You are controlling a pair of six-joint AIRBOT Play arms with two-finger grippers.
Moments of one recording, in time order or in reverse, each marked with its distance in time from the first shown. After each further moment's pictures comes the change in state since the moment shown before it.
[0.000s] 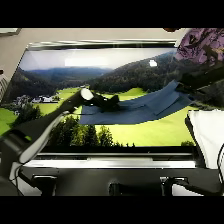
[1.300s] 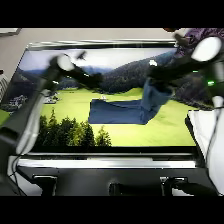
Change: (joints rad) left arm 0.227 0.033 0.492 0.491 -0.587 -0.101; right arm 0.369 -0.035 0.079 -0.018 -0.116 0.217
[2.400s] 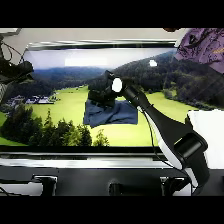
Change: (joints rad) left arm 0.437 0.267 -0.078 0.198 -0.201 0.112; right arm 0.393 -0.377 0.005 0.226 -0.397 0.134
